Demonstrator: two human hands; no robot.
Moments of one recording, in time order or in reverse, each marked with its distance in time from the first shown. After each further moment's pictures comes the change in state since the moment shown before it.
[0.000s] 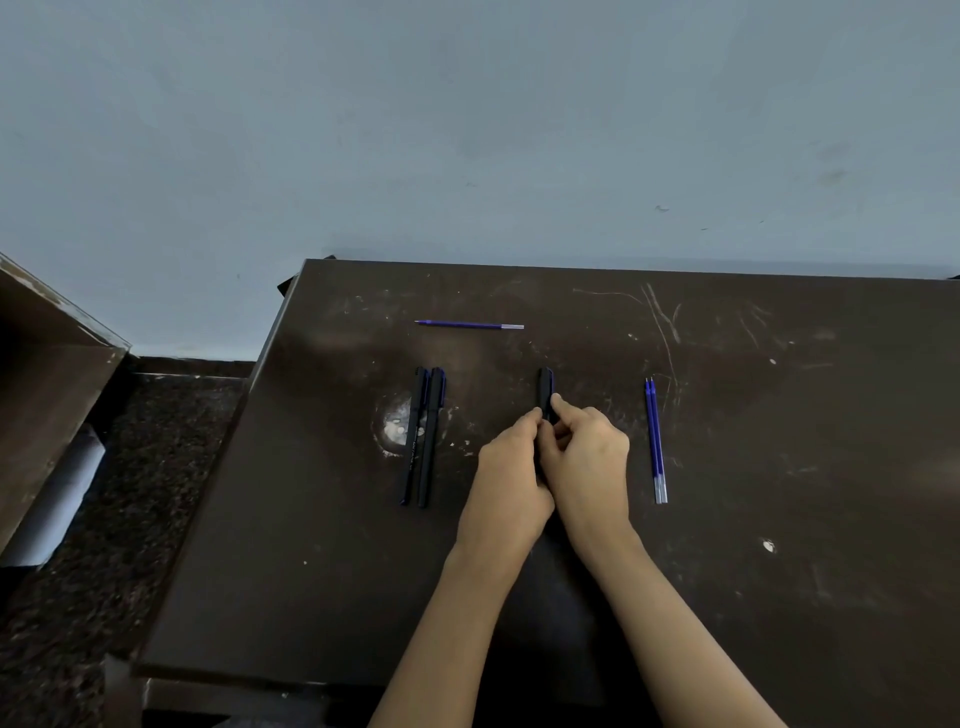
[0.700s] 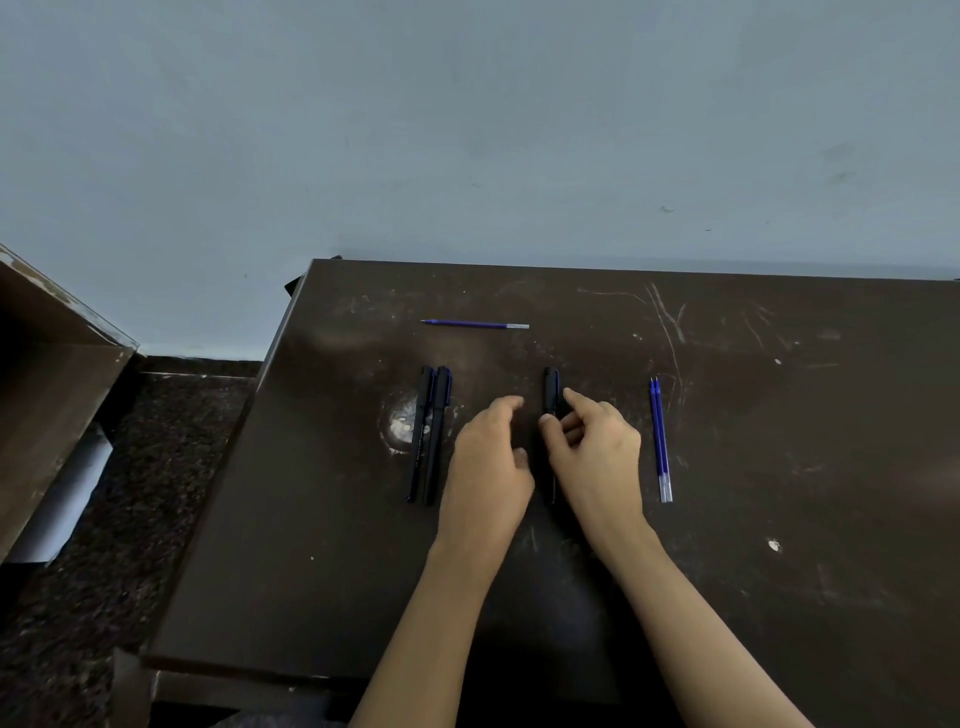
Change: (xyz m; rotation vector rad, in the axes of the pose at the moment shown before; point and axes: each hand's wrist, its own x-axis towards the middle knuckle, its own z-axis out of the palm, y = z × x) left_hand -0.003 0.000 -0.021 0.136 0.164 0.016; right_hand 0.000 -0.003 -0.009 0.022 0.008 -0.020
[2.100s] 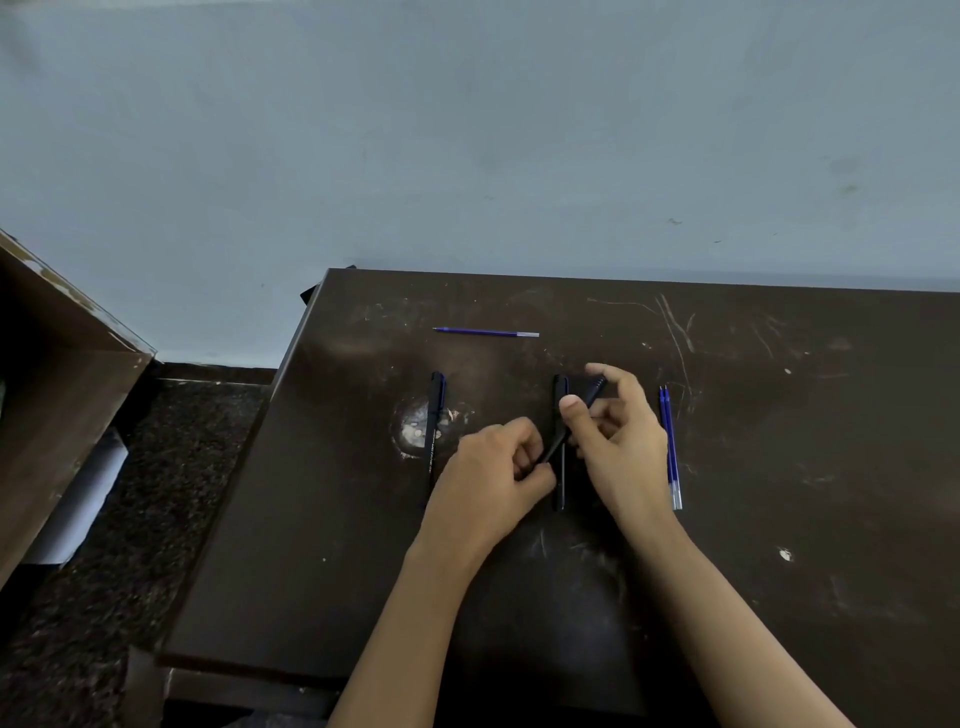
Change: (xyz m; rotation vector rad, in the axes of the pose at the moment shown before) left_hand 0.000 -0.013 -0.016 0.037 -0.133 0.166; right_hand 0.004 -0.008 -0.020 0.403 -0.034 0.100
